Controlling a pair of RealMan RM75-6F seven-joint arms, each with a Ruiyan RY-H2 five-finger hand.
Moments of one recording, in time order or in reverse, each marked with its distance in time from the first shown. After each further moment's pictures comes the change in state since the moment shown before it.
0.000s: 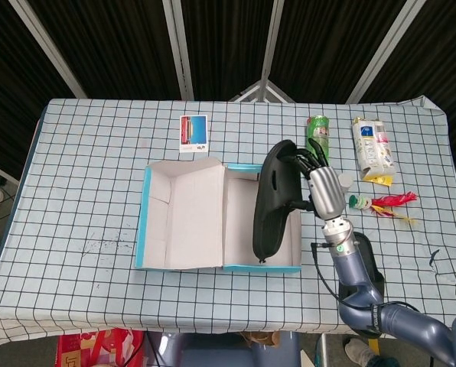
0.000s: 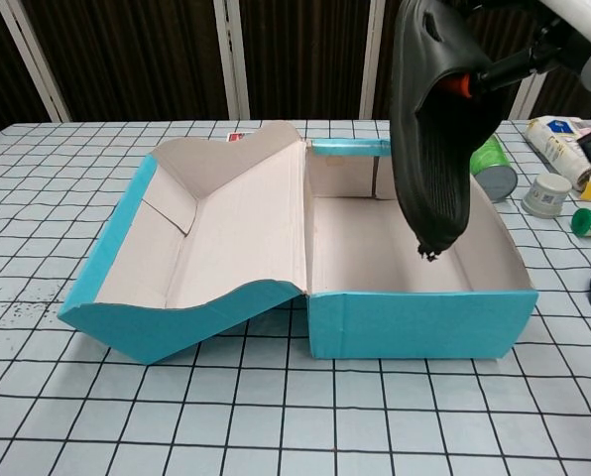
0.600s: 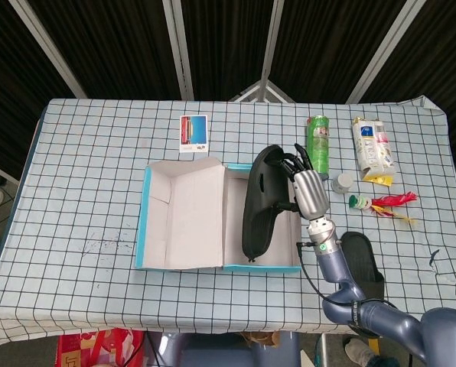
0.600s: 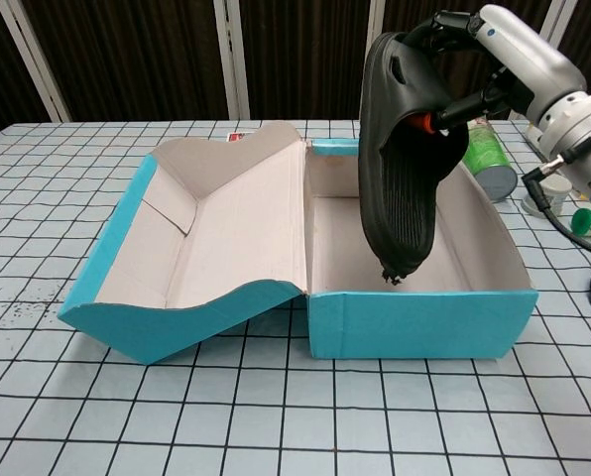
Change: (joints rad) left arm -0.007 -0.002 -0.001 0.007 -0.006 -0.013 -0.002; right arm 0.034 -0.138 0.002 0.159 0.019 -0.037 0.032
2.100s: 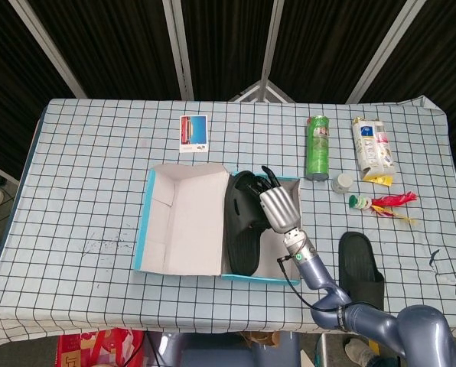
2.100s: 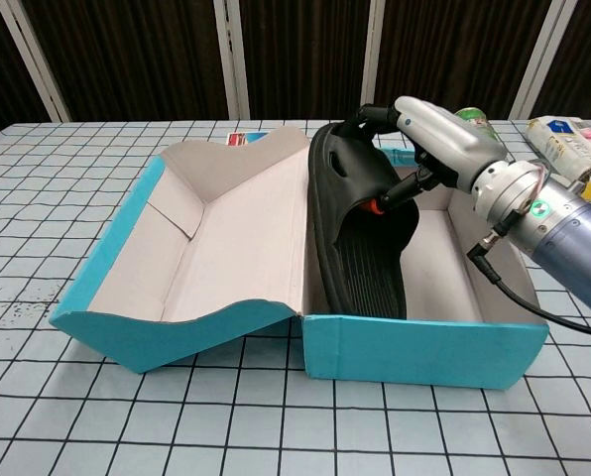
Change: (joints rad) left arm -0.001 0.005 0.000 0.005 0.001 -0.006 -0.022; right arm 0.043 -0.095 -0.077 0.082 -0.045 -0.129 -0.104
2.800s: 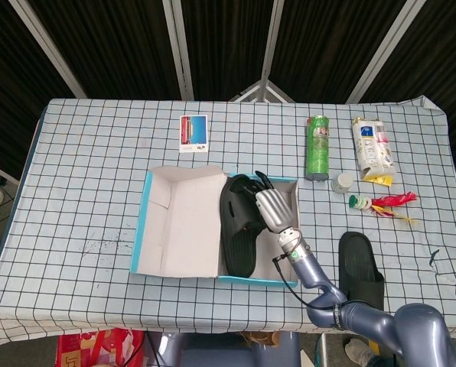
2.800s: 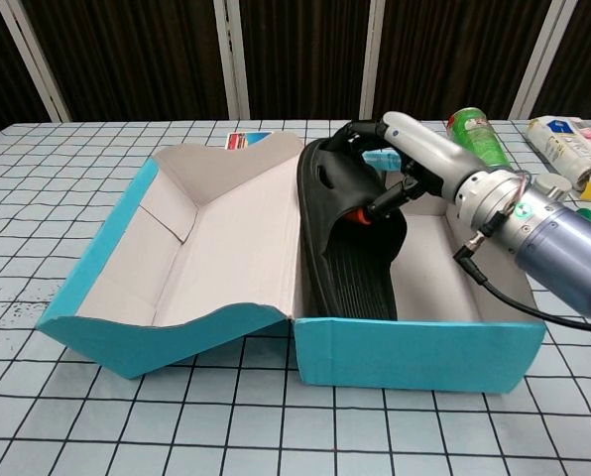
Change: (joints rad) left arm -0.003 -0.004 0.001 0.000 -0.002 -0.001 0.011; right arm 0.018 -0.018 0.017 0.000 0.036 -0.082 0.120
